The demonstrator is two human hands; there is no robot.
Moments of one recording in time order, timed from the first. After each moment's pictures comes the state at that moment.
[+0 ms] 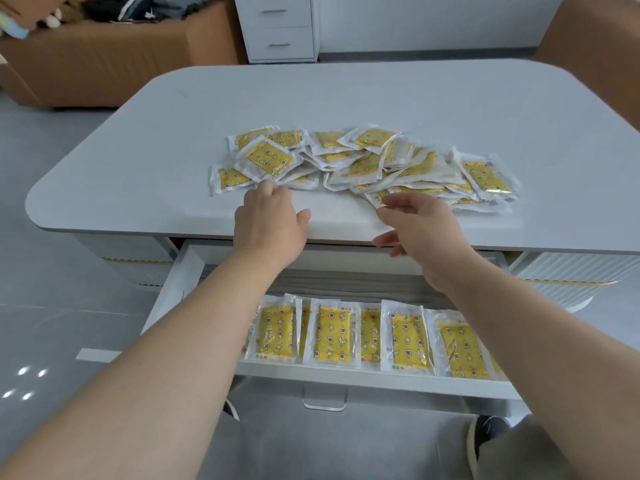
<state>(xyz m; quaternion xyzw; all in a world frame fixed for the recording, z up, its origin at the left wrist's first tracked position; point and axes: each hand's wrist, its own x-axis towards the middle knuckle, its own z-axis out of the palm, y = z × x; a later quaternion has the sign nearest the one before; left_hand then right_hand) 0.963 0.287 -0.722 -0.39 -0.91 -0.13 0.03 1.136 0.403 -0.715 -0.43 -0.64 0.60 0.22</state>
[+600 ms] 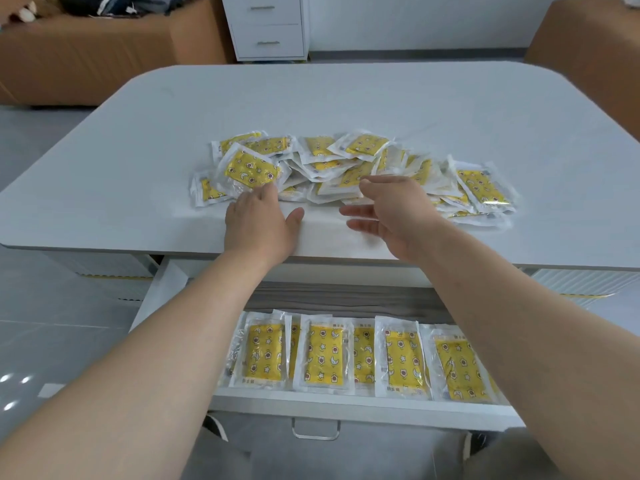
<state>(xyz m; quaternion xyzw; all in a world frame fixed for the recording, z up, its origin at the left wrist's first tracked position) 0.929 0.322 -0.744 -0.39 -0.91 -0.13 0.01 1.080 0.434 -0.698 -0.42 -0.51 0.71 0.22</state>
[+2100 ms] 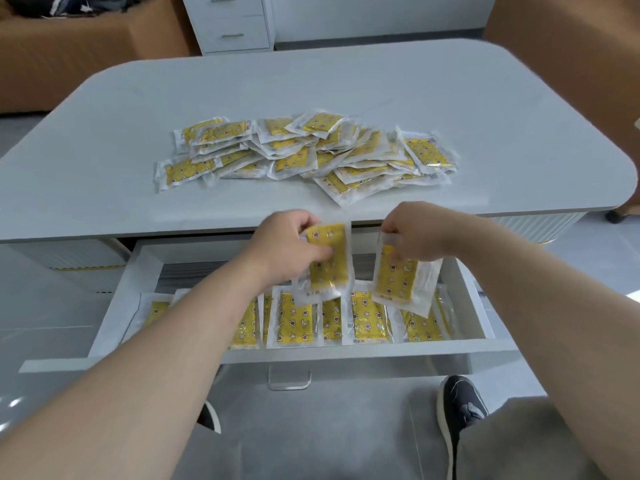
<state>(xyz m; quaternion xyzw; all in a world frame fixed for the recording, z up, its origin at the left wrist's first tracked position) 1.042 0.295 -0.727 -0.41 -0.80 -0.33 -0.30 1.205 0.450 -0.717 -0.33 -0.91 0.18 -0.16</state>
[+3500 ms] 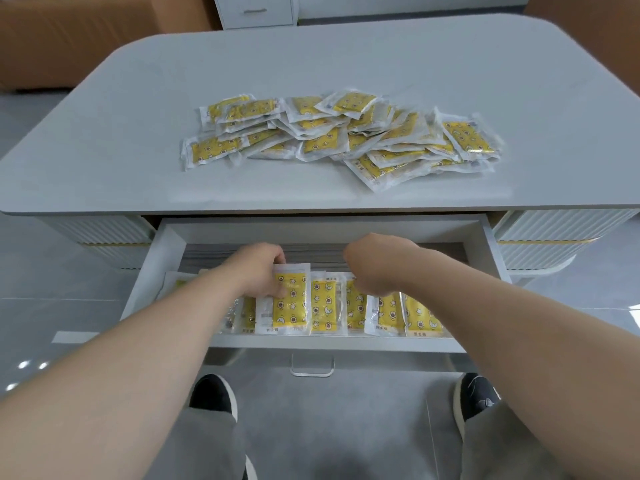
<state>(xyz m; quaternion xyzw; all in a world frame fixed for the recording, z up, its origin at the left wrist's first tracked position) 0.965 0.252 -0.799 -0.43 -0.86 0.02 -0.28 1.139 0.378 -0.767 -0.24 -0.94 0.09 -0.24</state>
